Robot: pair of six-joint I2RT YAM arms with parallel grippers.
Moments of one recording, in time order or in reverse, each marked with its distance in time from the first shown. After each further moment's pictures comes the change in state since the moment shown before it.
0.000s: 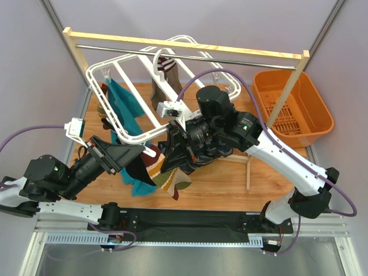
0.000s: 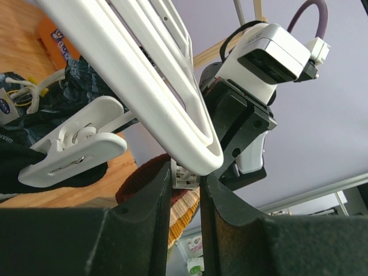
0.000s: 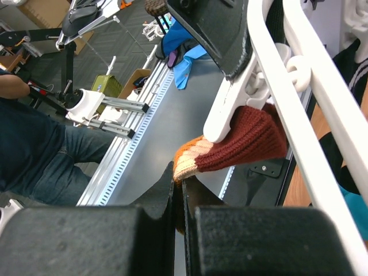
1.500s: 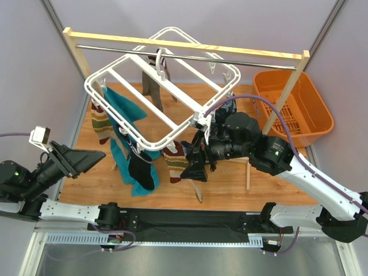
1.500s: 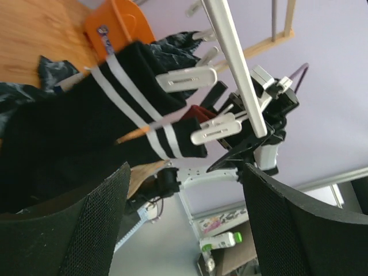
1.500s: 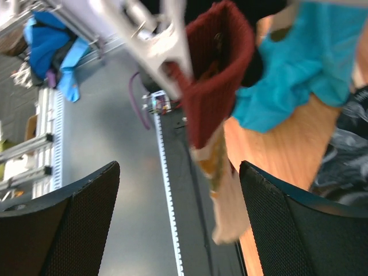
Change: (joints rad) left arm 0.000 -0.346 0.010 -0.419 0.021 -0.083; right arm -0.001 -0.355 -0.401 -0.050 0.564 0.052
